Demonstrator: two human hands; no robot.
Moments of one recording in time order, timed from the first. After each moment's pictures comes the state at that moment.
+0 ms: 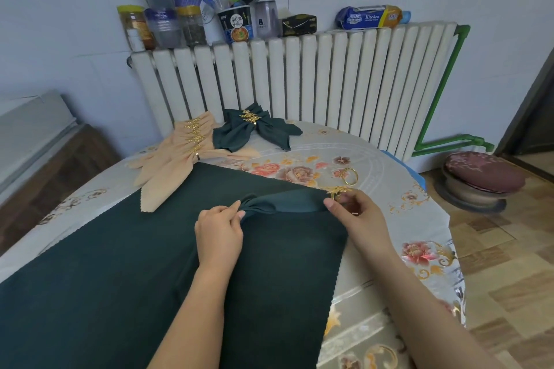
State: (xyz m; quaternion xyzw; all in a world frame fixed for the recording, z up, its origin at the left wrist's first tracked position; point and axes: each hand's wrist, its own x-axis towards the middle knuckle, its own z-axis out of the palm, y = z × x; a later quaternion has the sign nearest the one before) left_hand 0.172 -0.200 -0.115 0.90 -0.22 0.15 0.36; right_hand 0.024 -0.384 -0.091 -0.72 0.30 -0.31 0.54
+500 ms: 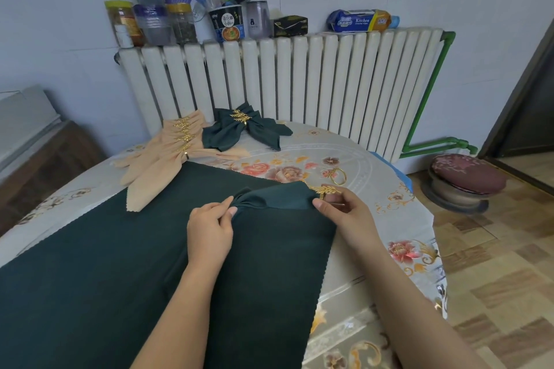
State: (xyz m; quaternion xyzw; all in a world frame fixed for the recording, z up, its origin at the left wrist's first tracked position) left_hand 0.169 -0.203 -0.111 0.87 -0.23 0.12 0.42; right_hand 0.024 -0.392 -0.090 -0.69 0.26 -0.29 0.61
